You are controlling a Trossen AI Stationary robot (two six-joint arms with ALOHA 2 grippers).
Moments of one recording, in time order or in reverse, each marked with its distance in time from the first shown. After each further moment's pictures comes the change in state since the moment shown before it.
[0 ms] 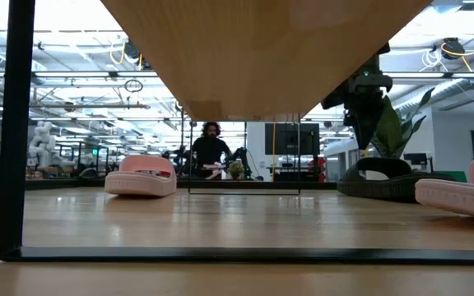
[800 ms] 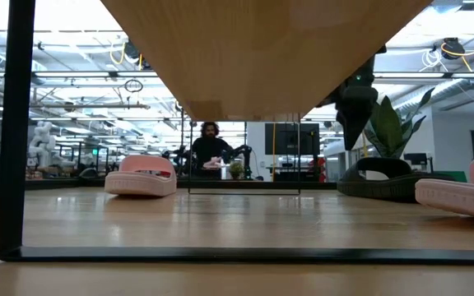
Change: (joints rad) left arm 0.000 0.000 0.000 0.000 0.001 0.003; right arm 0.006 -0.006 -0.001 0.131 0.156 0.036
